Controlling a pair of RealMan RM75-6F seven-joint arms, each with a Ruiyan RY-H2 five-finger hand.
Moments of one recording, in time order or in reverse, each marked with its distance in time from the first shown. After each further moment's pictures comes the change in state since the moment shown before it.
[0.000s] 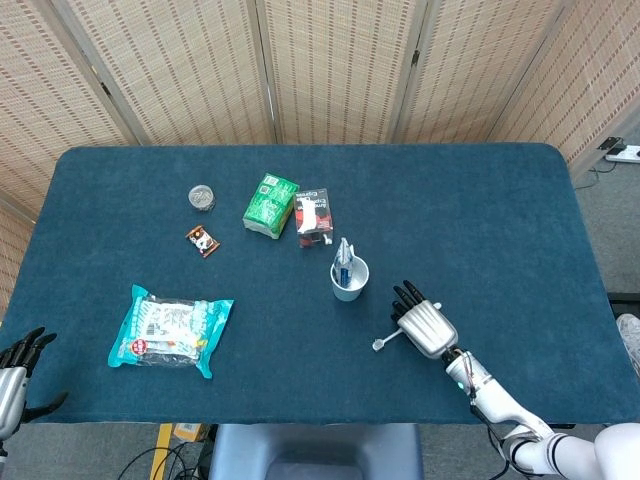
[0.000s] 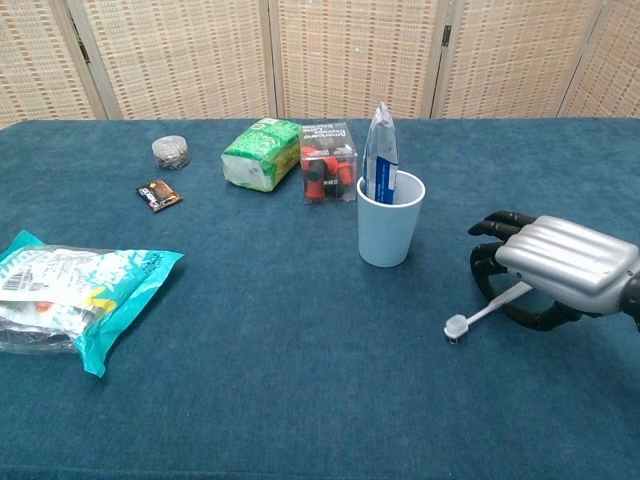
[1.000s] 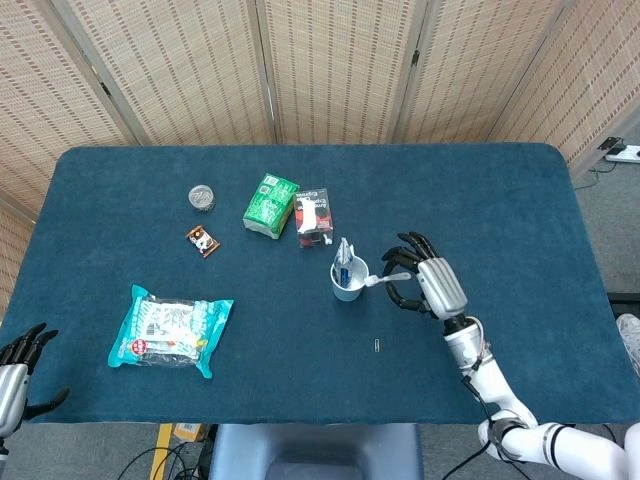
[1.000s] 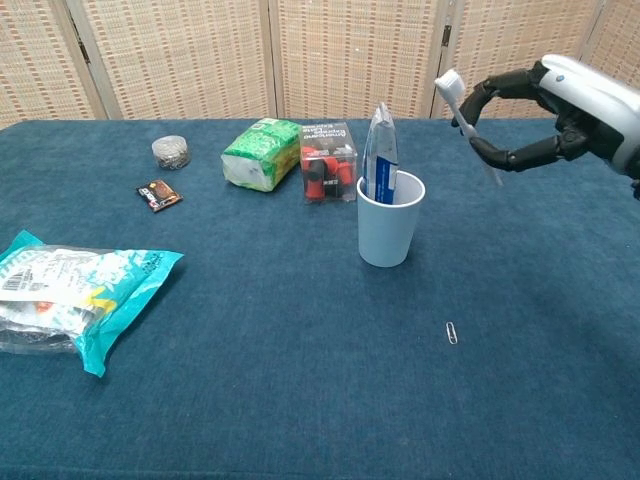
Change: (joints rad) left arm -0.003 0.024 -0.004 -0.052 0.004 0.012 0.037; right arm 0.019 0.074 0.244 -0.307 0.170 0.126 0.596
